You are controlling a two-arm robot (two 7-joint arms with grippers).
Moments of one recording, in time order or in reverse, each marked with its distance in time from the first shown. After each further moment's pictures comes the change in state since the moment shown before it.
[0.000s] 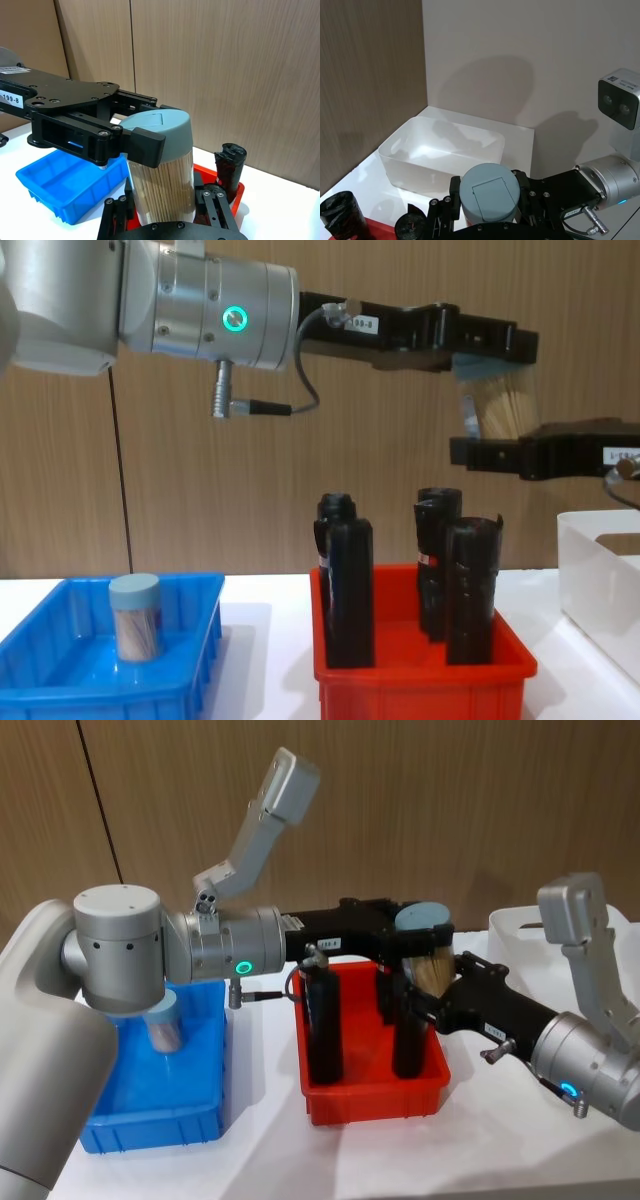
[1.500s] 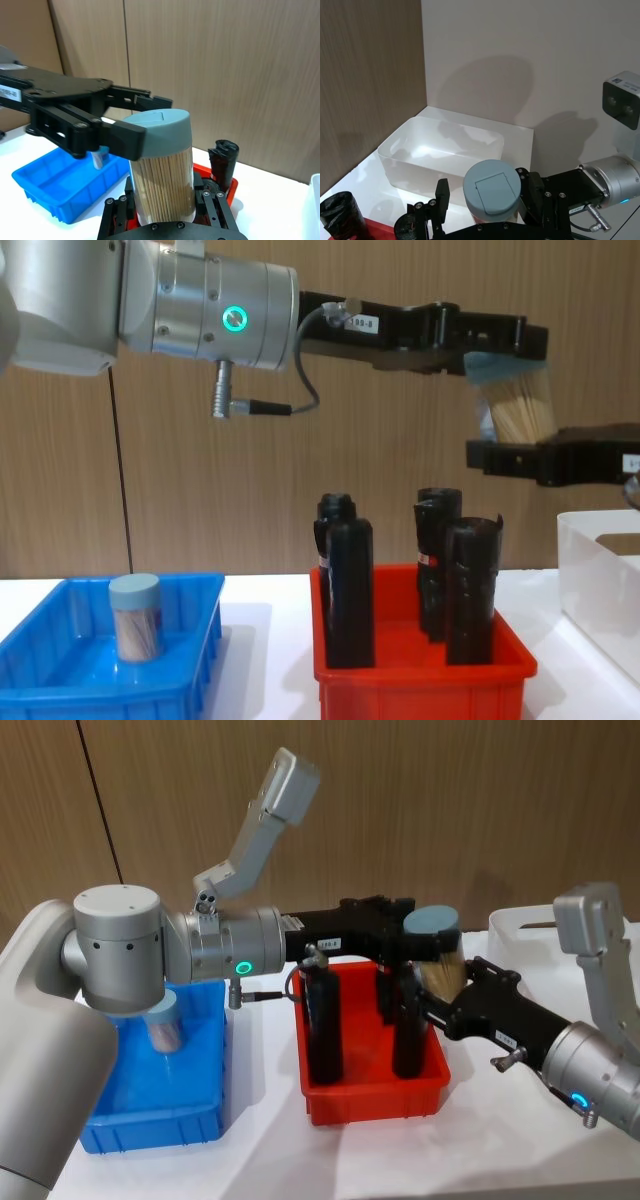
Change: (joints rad) left arm 0.000 0.000 0.000 0.000 0.001 0.000 0.000; right arm -0.035 0.027 0.001 -0.023 0.029 -0.029 -0.034
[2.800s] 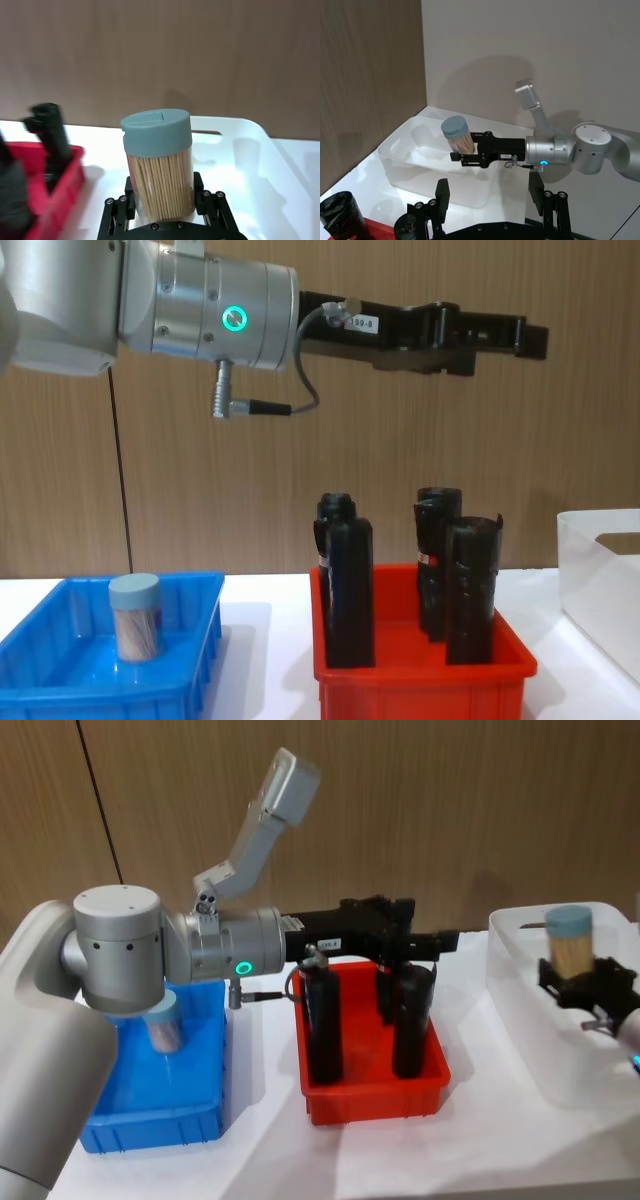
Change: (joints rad) left arm 0.000 0.000 0.000 0.000 -0.001 0.000 0.000; right arm 0.163 -0.006 0.089 0.416 -0.017 -0.070 -0.248
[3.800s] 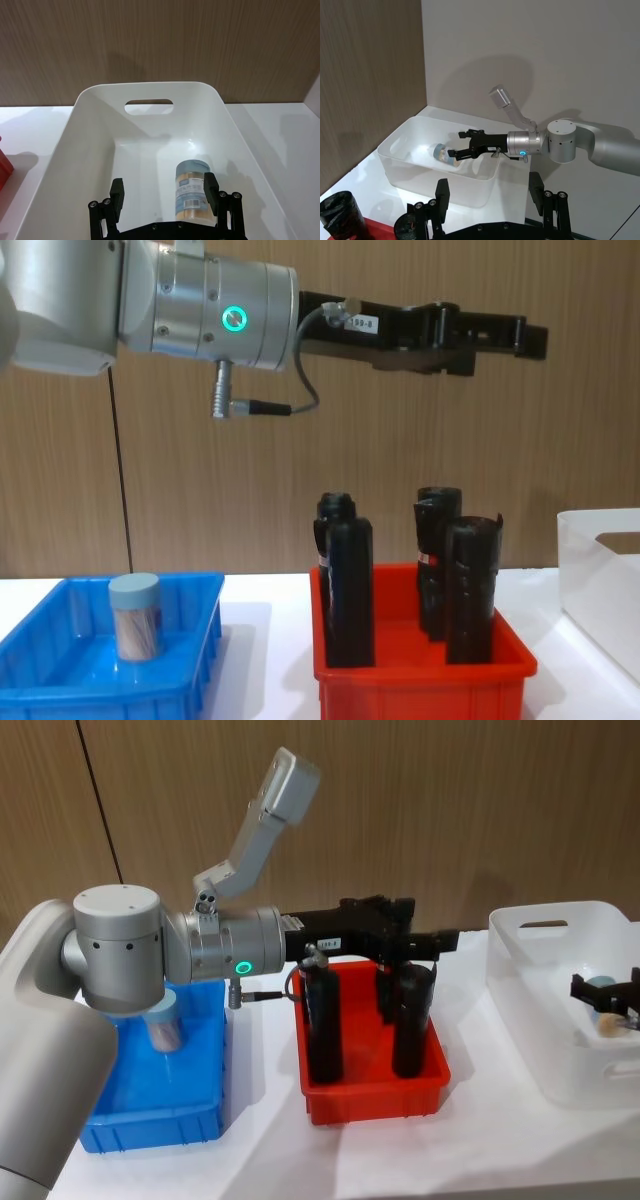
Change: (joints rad) left arm 0.000 0.000 0.000 0.000 0.000 0.000 0.000; right arm 0.180 -0.009 0.040 0.358 -0.030 -0.017 0.031
